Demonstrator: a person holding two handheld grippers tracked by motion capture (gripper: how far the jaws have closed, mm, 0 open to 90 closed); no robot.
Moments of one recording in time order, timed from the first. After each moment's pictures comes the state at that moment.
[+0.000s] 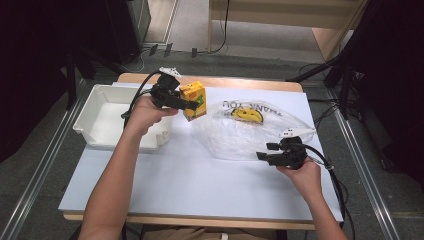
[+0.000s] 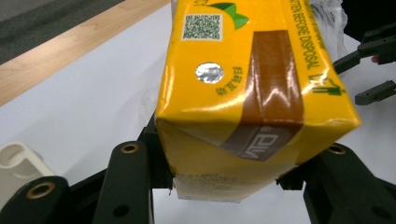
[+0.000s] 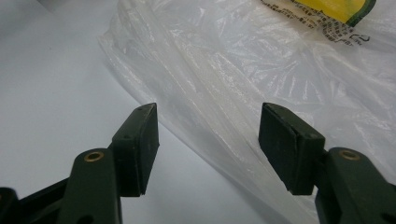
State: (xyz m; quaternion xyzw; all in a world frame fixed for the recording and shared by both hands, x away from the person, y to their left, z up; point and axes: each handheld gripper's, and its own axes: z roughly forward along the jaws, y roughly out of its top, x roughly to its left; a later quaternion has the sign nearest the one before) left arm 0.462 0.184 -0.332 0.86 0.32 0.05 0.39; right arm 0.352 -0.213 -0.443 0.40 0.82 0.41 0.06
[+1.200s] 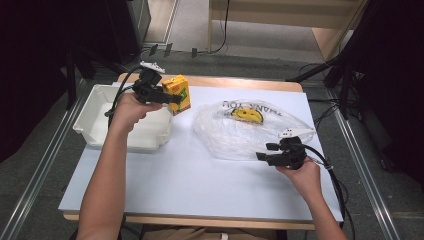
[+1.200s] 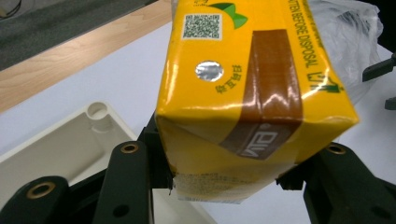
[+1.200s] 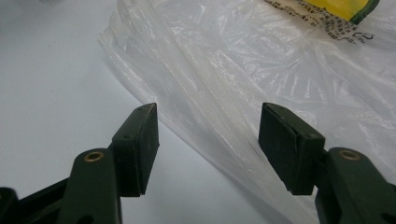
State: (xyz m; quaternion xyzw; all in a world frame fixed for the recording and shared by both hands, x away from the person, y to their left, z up) left arm 0.468 0.229 -0.325 0.84 0.37 0.07 0.39; right arm 0.352 -0.211 -0.444 0.40 0.82 0.40 0.06
